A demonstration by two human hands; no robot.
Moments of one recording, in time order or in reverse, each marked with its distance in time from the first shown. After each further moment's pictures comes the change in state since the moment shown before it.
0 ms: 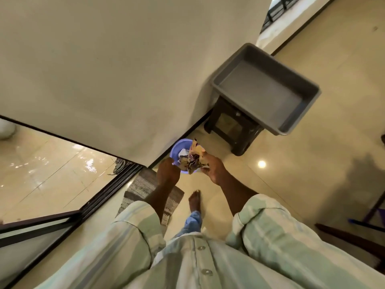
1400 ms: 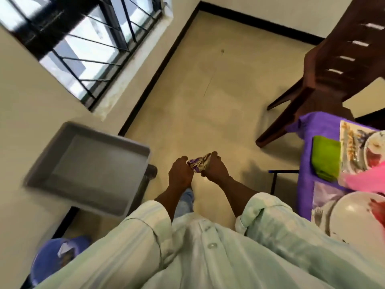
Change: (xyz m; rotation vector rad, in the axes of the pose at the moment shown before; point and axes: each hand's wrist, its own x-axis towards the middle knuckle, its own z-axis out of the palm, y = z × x) left_hand -0.035 0.672 0.437 0.155 -0.264 0.565; right_hand 0.072 -0.309 -0.693 -0.825 0.542 -0.257
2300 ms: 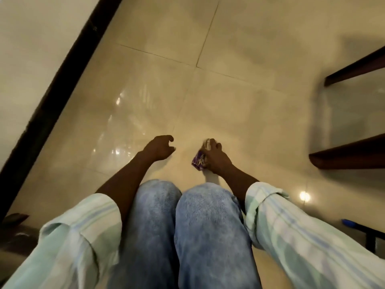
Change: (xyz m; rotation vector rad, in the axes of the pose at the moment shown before) left_hand 0.663 -0.174 0.320 0.316 -0.378 0.091; right_hand 0.674 0.200 0.189 -0.451 -0.117 -0.262
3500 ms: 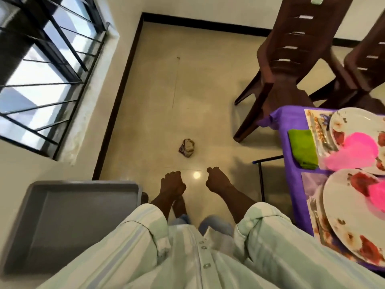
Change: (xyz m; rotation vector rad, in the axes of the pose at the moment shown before) left_hand -0.664 0.159 -0.173 0.180 -0.036 0.109; right_hand -0.641 -0.276 -0.269 0.287 0.082 0.383
